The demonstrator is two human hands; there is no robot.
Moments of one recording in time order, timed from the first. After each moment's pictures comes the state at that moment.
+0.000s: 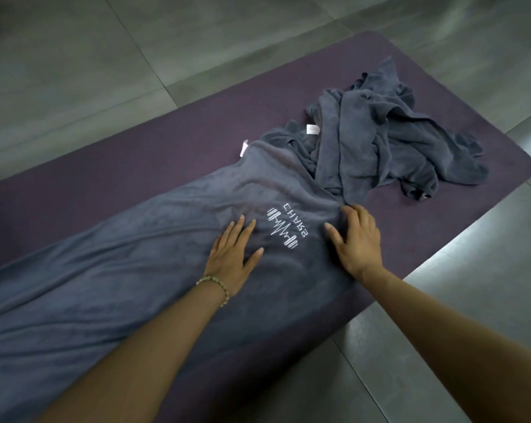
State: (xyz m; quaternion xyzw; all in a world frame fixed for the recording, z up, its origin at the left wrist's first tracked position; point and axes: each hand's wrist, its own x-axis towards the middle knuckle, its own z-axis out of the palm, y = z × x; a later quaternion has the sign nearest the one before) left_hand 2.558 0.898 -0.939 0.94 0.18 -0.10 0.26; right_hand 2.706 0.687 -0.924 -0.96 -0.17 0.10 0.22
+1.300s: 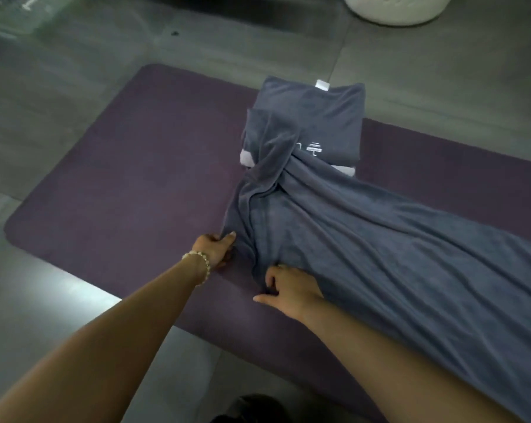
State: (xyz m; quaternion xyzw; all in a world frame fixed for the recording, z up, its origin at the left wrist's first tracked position) left_hand 2.052 1.106 -0.920 0.35 0.75 0.16 0.54; right_hand 2.226 1.020 -0.903 -0.61 -0.69 0.40 -0.03
